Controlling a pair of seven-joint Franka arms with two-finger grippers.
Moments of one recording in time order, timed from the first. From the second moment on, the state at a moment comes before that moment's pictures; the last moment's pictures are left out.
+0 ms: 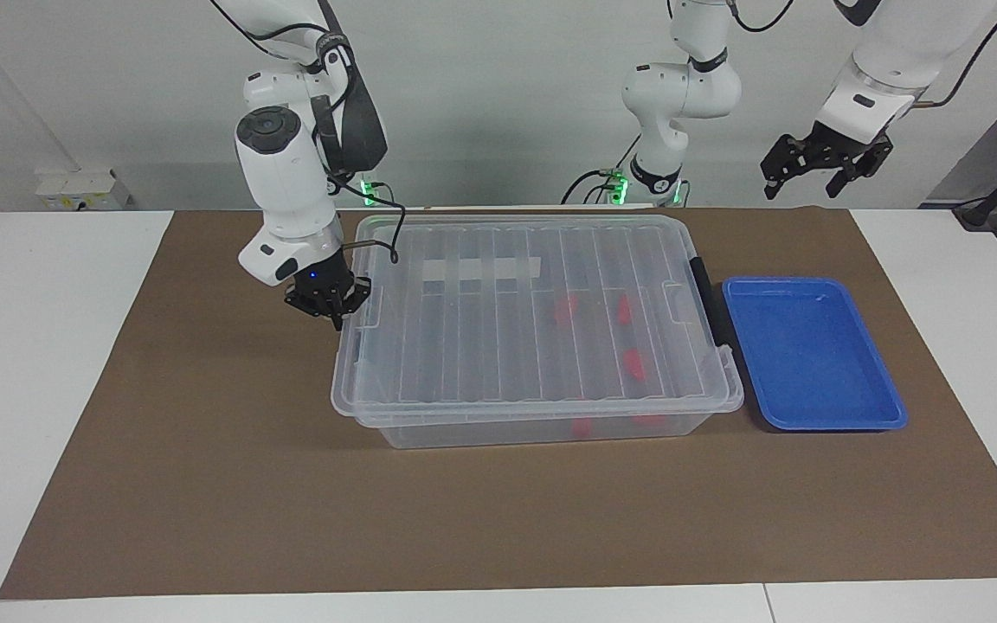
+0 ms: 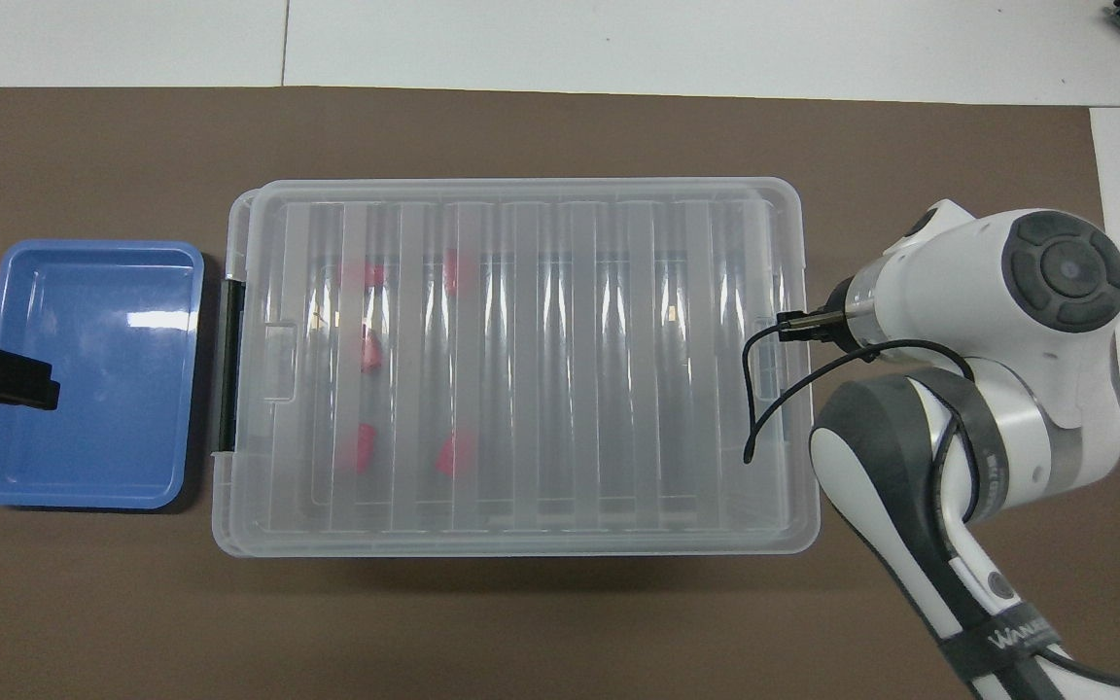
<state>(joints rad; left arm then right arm) -0.18 -0.13 0.12 -1.65 0.03 1.43 0.00 0.32 0.05 -0.10 -1.96 0.00 2.10 0.15</state>
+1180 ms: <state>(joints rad) -0.18 -0.13 0.12 -1.65 0.03 1.43 0.00 0.23 -0.02 -0.13 -1.85 -0.03 1.88 0.07</state>
